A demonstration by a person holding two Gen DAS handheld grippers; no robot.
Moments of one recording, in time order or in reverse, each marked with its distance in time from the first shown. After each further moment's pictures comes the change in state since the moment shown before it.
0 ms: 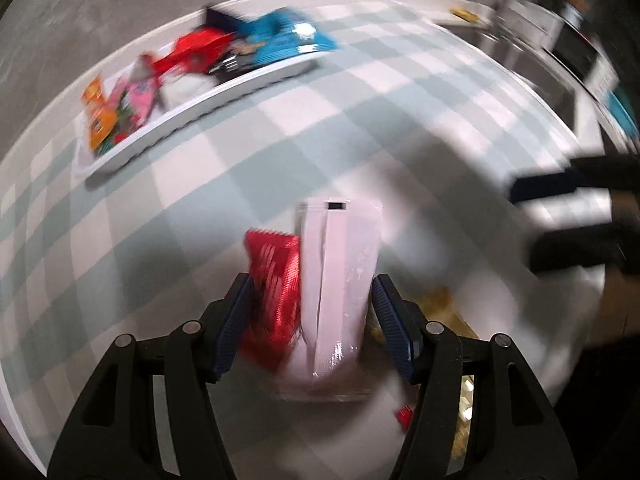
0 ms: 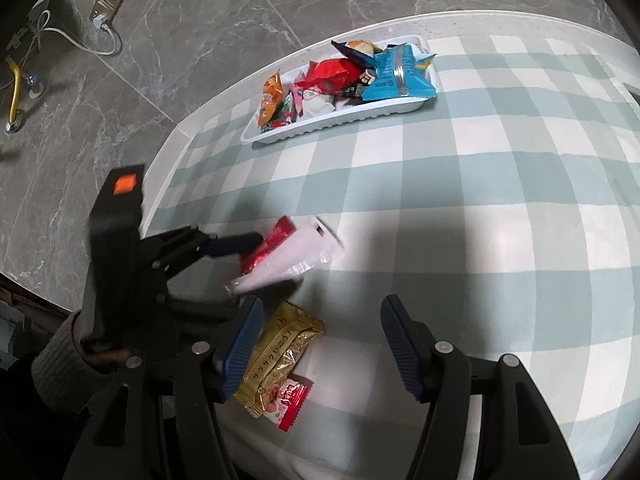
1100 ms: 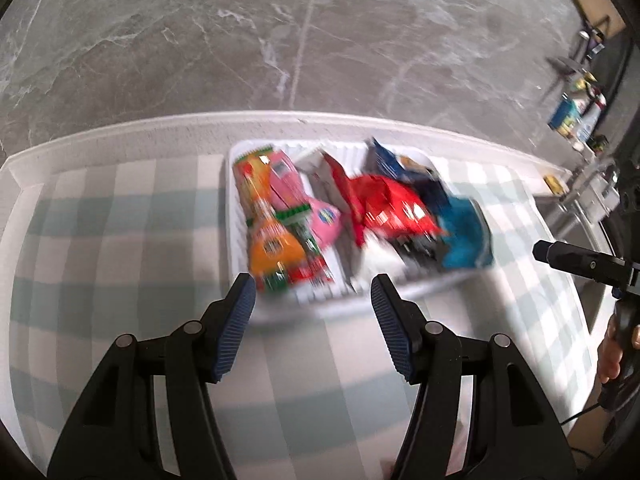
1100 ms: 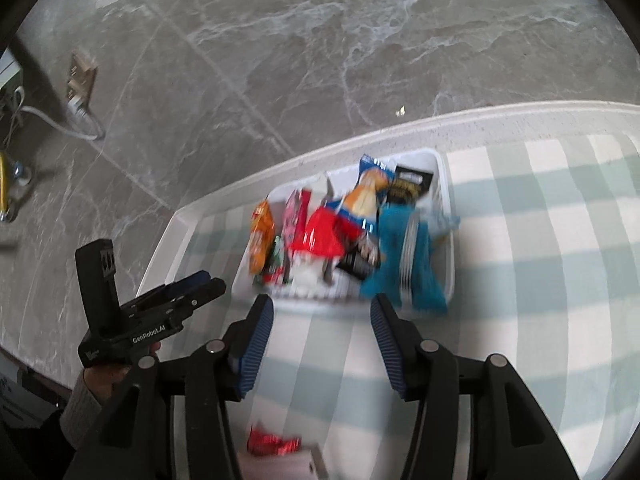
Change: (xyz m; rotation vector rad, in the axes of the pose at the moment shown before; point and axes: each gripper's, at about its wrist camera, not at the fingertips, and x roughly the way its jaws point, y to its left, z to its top) left arm -0.044 0.165 0.095 -0.388 -0.231 0.034; right arm 0.007 -0.021 0.160 0.013 -0.136 0.057
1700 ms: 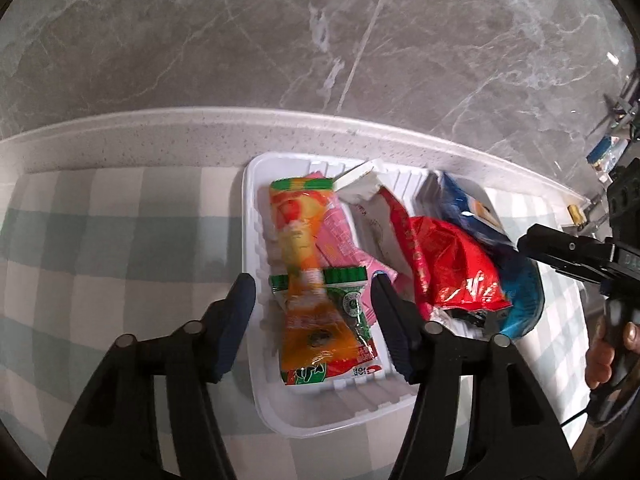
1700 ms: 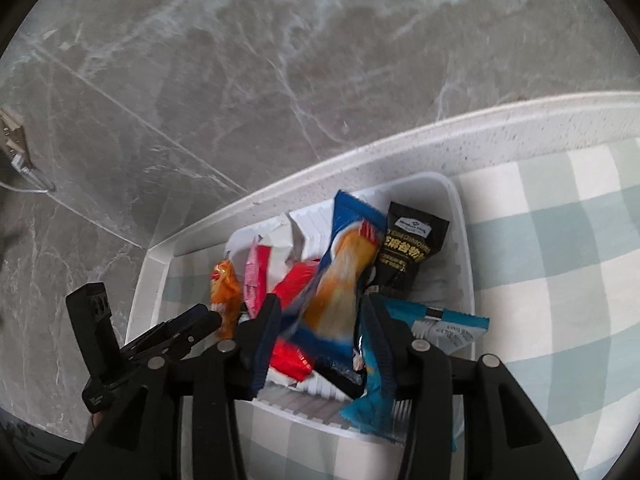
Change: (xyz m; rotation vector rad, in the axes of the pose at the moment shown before) left arm 0.088 0.049 0.062 -0.093 0.045 0.018; right arm 0.086 -0.041 0.084 0.125 0.032 0.001
